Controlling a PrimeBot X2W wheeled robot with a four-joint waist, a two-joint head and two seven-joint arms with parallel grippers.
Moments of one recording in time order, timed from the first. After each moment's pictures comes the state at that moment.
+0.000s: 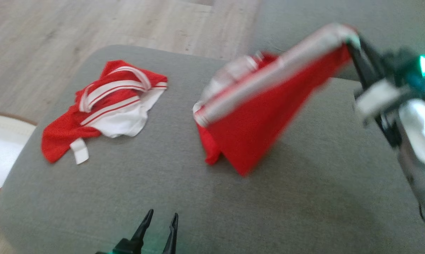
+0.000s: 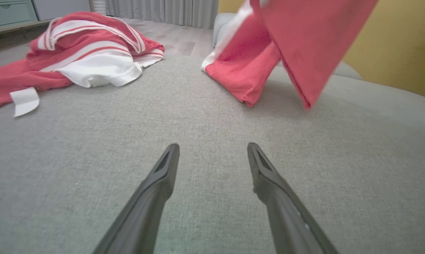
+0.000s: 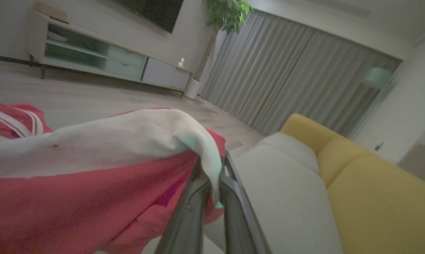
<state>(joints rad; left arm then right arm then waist) 0.07 0.06 -0.36 0.43 -0.19 -0.05 -0.25 -0.77 -0.38 0.47 0.72 0.14 0.13 -0.26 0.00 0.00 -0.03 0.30</state>
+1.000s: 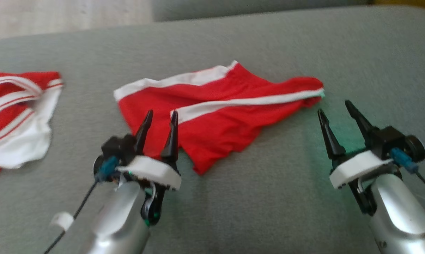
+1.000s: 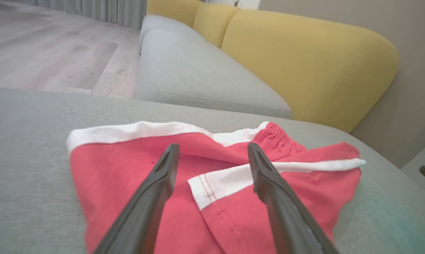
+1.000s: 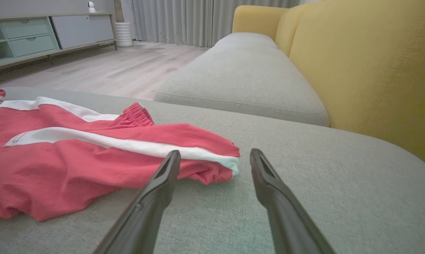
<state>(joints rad) -0.44 0.05 -0.46 0.61 -0.51 -0.05 -0.25 -0.33 -0.23 0.23 0.51 0.14 0.13 -0.26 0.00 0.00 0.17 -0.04</state>
